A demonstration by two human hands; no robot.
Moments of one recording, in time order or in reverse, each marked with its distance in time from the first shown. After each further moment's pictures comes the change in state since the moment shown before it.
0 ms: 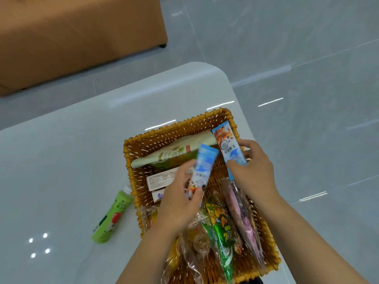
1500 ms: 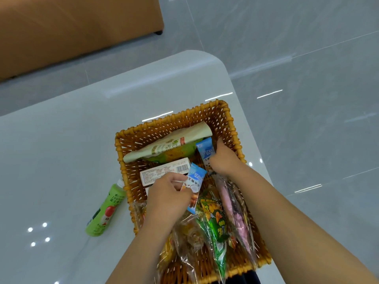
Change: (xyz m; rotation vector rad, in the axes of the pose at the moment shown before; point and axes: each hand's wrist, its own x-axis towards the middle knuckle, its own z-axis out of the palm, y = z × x) left_hand -0.002 0.028 -0.005 0.075 0.127 -0.450; right_hand 0.066 0.038 0.055 -0.407 -0.435 0.163
